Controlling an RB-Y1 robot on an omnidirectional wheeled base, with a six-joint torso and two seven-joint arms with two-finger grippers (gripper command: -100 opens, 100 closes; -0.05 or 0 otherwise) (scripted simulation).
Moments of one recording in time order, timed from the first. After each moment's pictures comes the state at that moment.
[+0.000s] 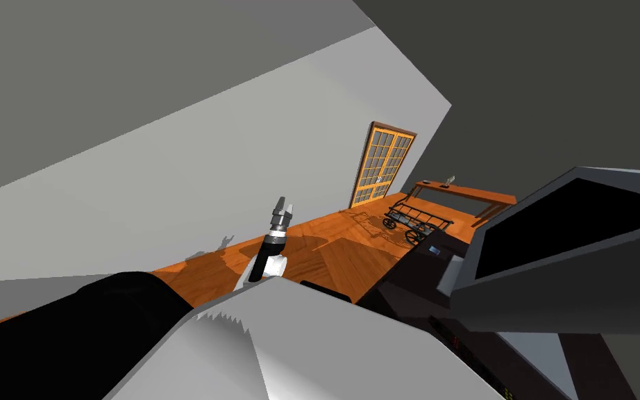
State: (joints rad) left arm 0.47 -0.02 -0.04 -2.23 -0.06 -0.41 0.04; right arm 0.67 -1.13 0.70 -1.60 -0.49 -0.02 0.88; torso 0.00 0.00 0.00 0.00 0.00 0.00
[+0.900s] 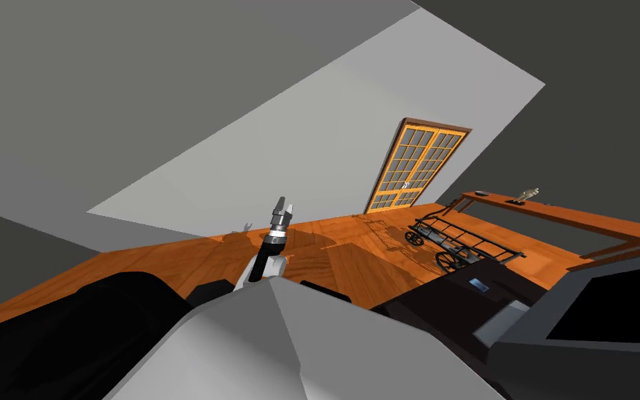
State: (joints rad) left arm 0.47 -0.02 -0.04 -2.23 -0.06 -0.41 0.04; right arm 0.54 -1.33 0.93 -1.41 -0.55 0.01 1.10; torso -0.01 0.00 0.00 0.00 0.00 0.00
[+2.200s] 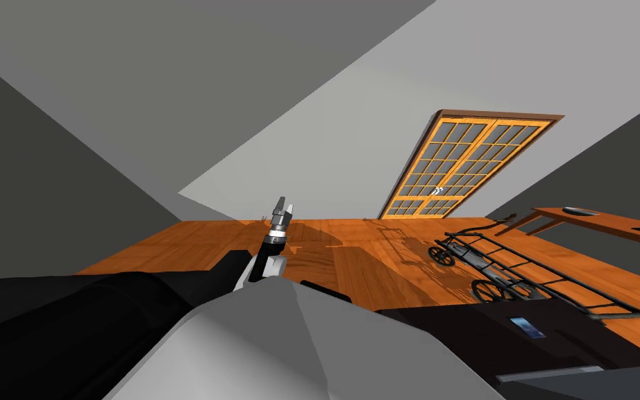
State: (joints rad) left arm 0.47 -0.02 -0.04 -2.23 -0.06 -0.41 0.04; right arm 0.44 -1.29 1.02 -1.30 -0.57 0.05 1.15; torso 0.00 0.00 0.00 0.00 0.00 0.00
